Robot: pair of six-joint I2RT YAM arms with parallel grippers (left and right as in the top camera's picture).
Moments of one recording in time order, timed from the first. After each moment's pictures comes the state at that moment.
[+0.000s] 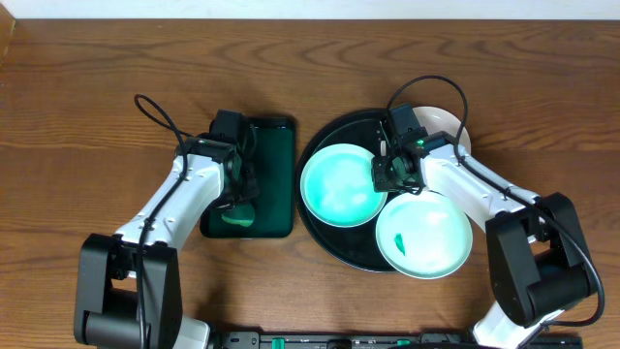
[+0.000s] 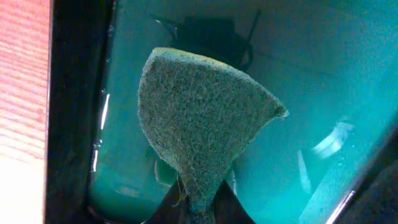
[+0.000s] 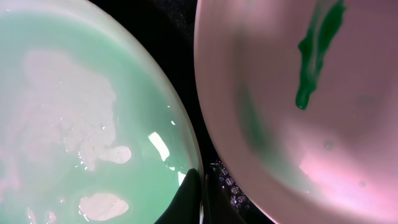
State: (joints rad) left arm -0.20 1.64 1.02 -0.84 -0.03 -0.47; right arm 0.40 1.84 1.12 -0.61 -0.05 0.33
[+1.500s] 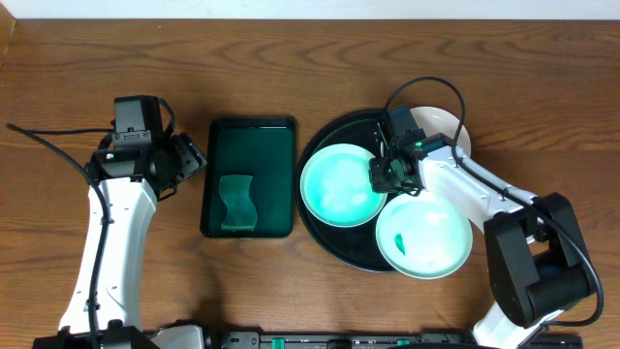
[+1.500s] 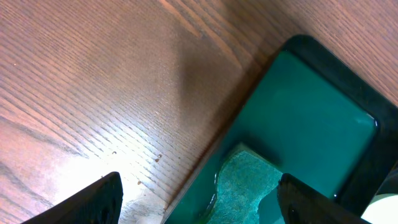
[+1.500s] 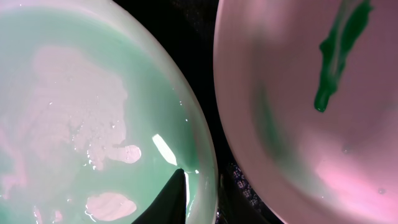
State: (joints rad) left arm 0.12 1.39 1.10 -0.86 -0.04 -0.49; right arm 0.41 1.84 1.11 -0.59 -0.07 0.32
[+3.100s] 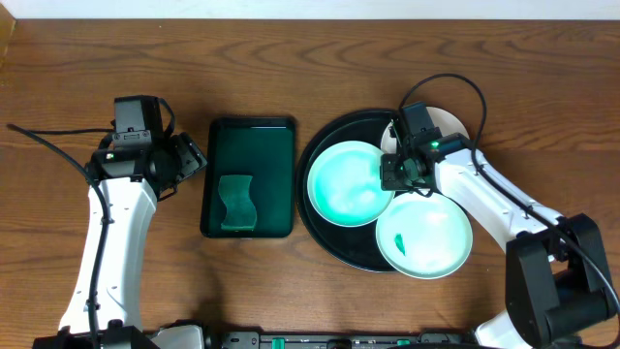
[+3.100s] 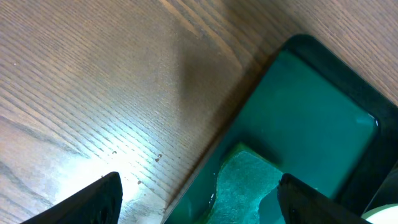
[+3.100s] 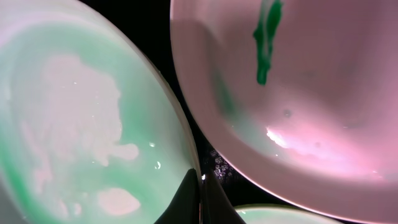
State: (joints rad) left arm 0.12 1.39 1.10 -0.86 -0.04 -0.49; right arm 0.38 1.73 1.10 -0.65 -0.05 0.36
